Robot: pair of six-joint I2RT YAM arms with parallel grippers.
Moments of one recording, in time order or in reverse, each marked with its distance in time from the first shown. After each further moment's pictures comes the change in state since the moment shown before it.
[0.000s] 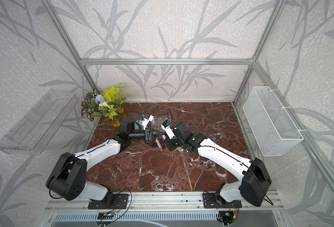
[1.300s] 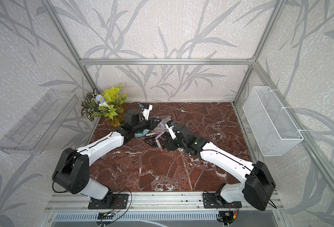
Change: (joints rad) left arm -0.047 0.109 0.249 -0.179 -0.628 0.254; right arm 0.000 -0.059 -0.107 0.137 0.138 0.052
